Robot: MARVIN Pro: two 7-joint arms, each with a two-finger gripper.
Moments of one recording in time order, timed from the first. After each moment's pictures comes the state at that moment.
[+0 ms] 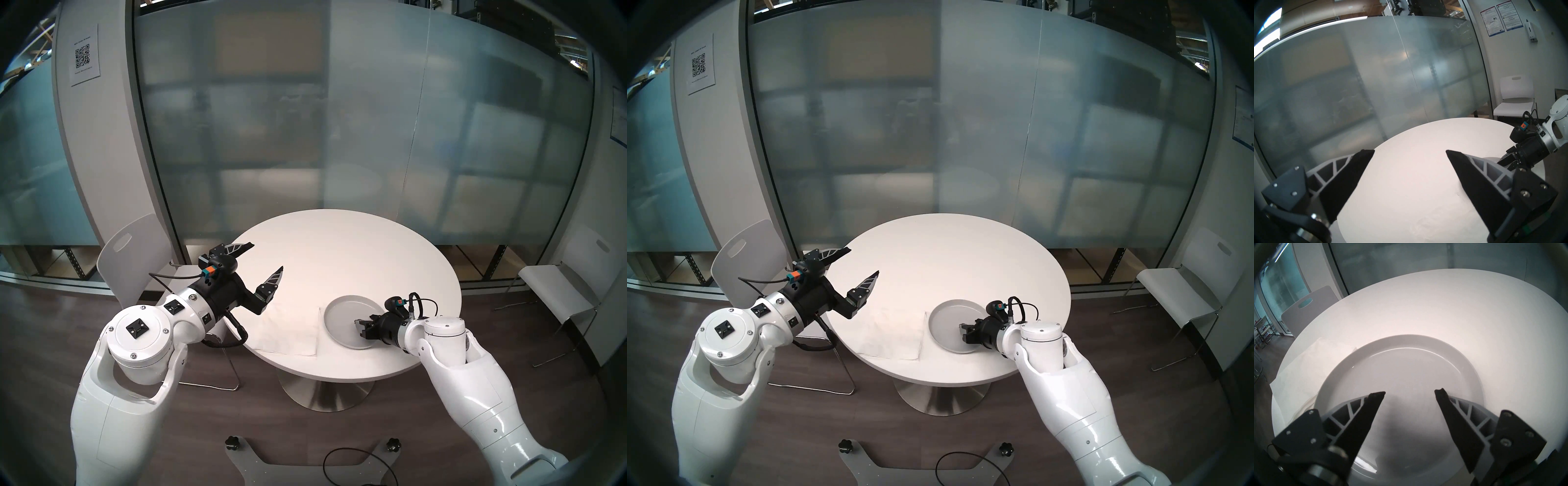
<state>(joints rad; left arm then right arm) 1.83 -1.23 -1.61 -2.25 -0.01 0.34 -0.43 -1.52 -1.19 1.37 -1.61 0.36 0.65 0.27</state>
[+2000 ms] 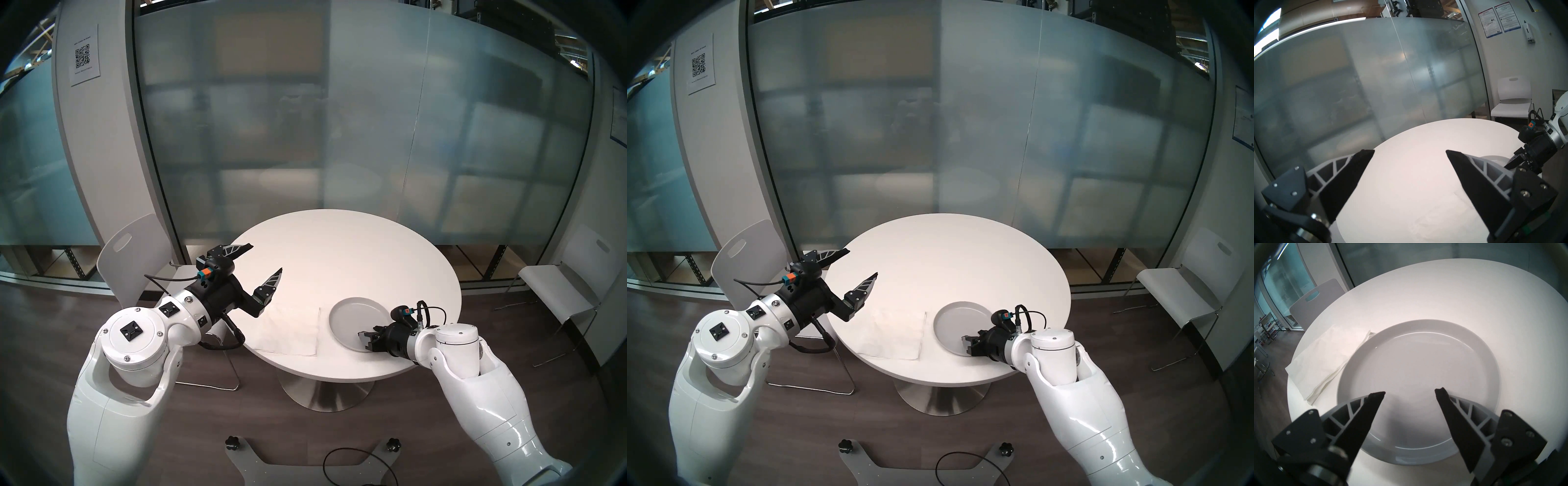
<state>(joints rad) 1.85 -1.22 -1.62 -2.27 -0.02 0.33 -0.46 -1.63 -1.16 1.41 -1.74 0.39 0.73 0.31</state>
